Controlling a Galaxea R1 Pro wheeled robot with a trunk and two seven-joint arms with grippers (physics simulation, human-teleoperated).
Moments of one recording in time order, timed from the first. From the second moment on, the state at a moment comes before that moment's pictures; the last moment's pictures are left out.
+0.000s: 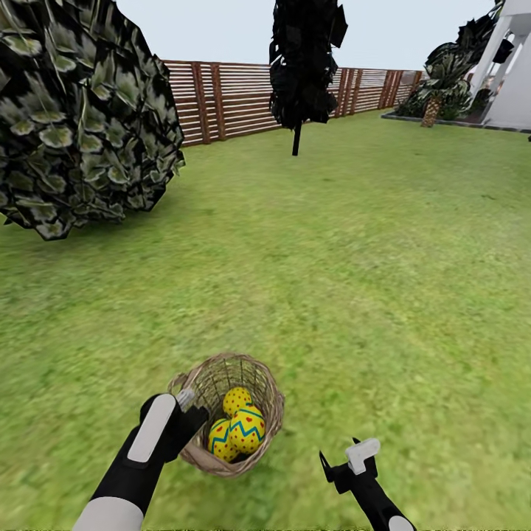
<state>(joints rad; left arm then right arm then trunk) -0.48 -0.11 0.04 -1.07 1.14 0.61 1.01 -0.20 -0.06 0.16 -0.82 0.09 -0.23 0.07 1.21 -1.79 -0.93</state>
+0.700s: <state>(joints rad) -0.48 -0.11 0.04 -1.10 1.21 0.53 1.01 -0.20 -0.06 0.16 -0.80 0.09 -0.23 0.07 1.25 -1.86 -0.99</state>
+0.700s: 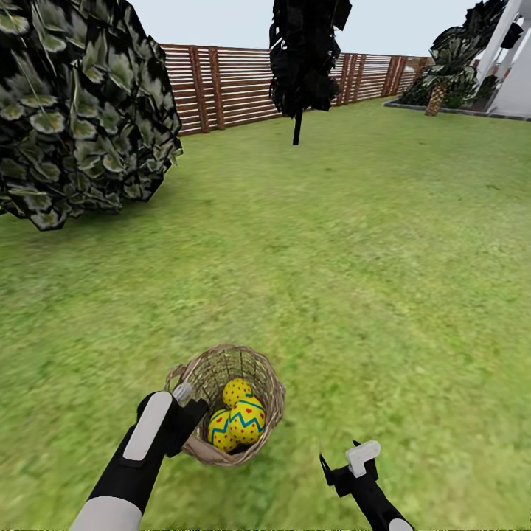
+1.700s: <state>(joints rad) -0.48 -0.11 0.04 -1.12 1.21 0.39 1.08 -0.20 -0.06 0.17 -0.81 0.09 -0.24 0.09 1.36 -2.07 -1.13</state>
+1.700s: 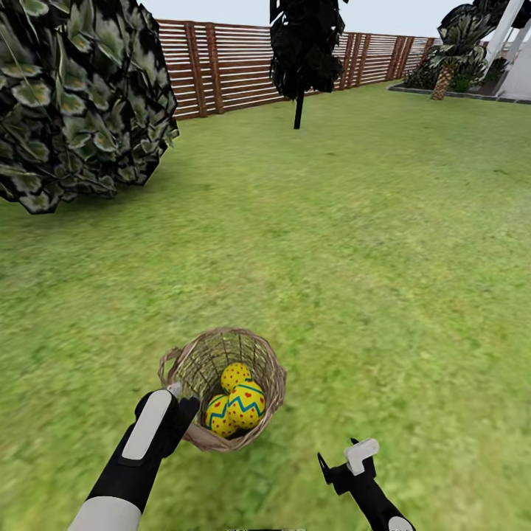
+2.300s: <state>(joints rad) -0.48 -0.10 0.03 -1.13 1.21 0.40 1.12 -0.20 -0.06 0.17 -0.93 0.10 -0.21 0.08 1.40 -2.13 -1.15</state>
